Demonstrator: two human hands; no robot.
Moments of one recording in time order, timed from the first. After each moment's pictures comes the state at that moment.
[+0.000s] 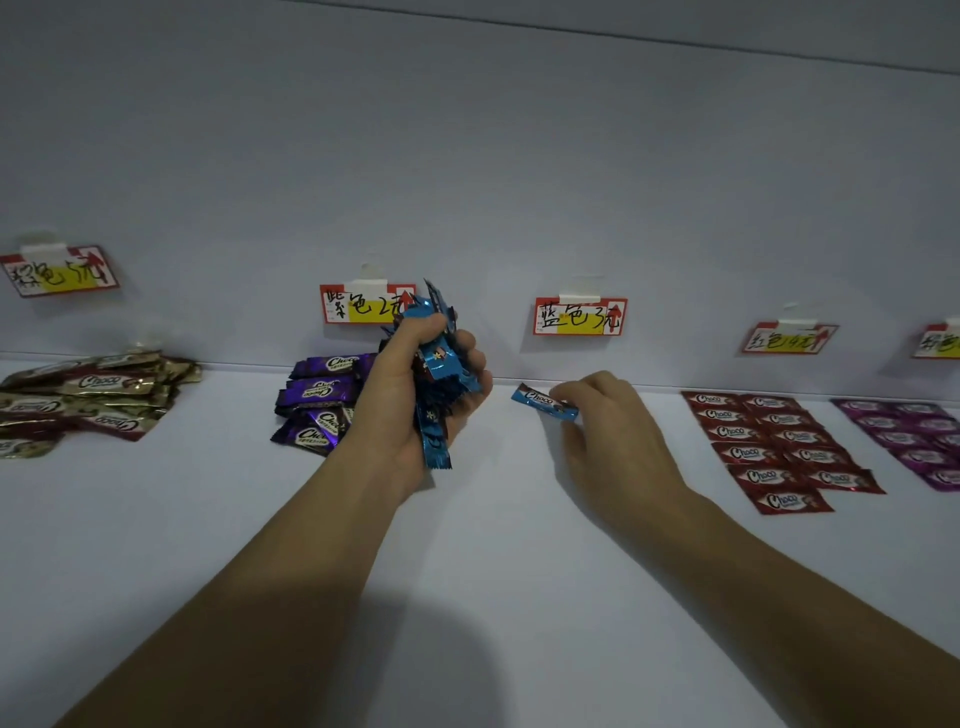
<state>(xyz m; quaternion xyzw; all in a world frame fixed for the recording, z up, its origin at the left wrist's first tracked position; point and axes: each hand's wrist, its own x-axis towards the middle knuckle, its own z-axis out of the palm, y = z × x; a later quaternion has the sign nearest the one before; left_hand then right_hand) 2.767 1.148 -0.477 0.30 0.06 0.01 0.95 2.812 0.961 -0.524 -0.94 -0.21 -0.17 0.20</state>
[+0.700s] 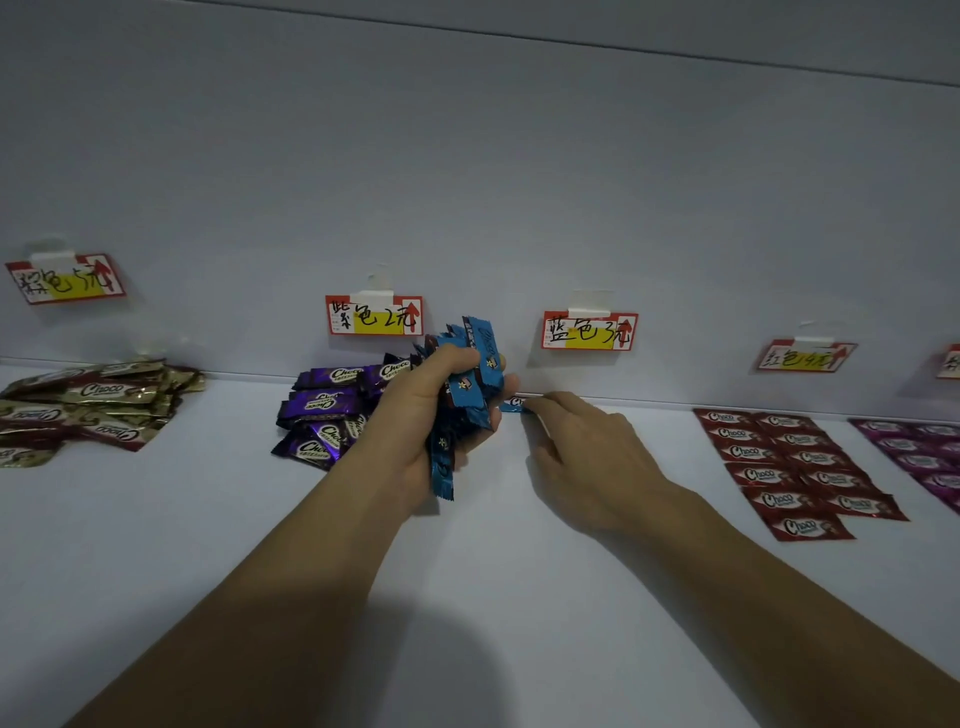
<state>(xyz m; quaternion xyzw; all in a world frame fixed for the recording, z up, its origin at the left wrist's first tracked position) 2.764 1.145 -0.474 0.41 0.11 0.00 0.90 2.821 0.983 -0.521 -0.95 -0.27 -0.09 0.15</state>
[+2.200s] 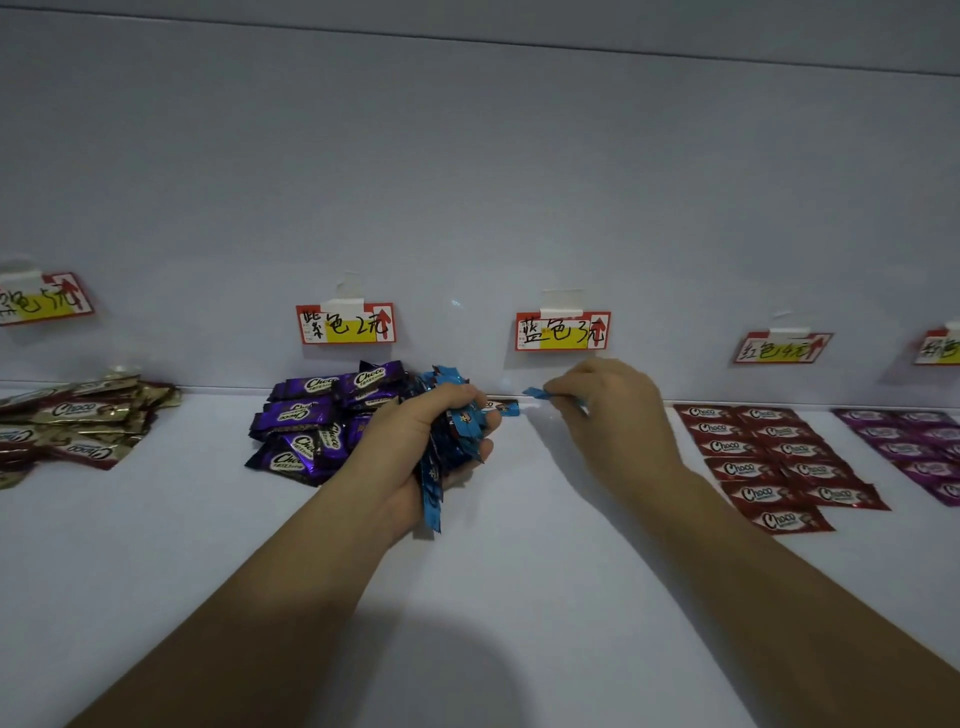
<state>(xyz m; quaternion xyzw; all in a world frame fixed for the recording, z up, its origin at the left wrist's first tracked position) 2.765 1.131 -0.484 0.49 0.18 -0.03 0.85 2.859 0.949 -0.514 -0.90 -0.27 -0.28 0.19</state>
